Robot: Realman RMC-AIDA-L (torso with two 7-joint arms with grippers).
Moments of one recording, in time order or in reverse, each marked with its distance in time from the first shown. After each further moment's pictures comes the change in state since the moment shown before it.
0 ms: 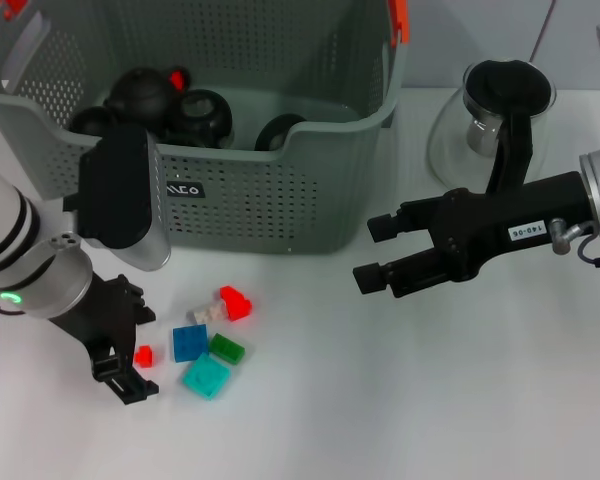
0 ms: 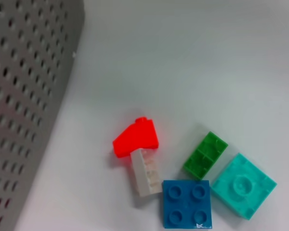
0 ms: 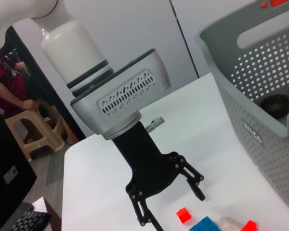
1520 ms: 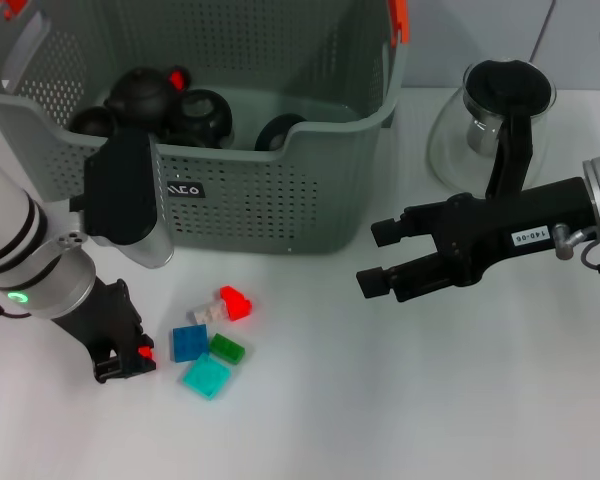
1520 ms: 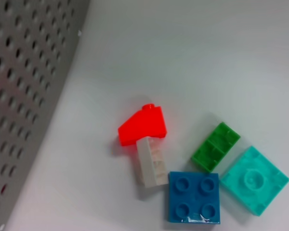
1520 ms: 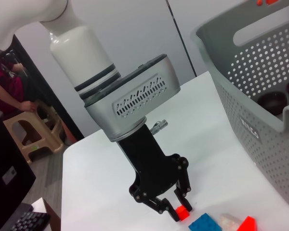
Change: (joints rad) left arm -0.047 0.006 -0.029 0.107 0.021 -0.034 -0.017; right arm -0.011 0.000 0.000 0.001 0.000 0.000 0.000
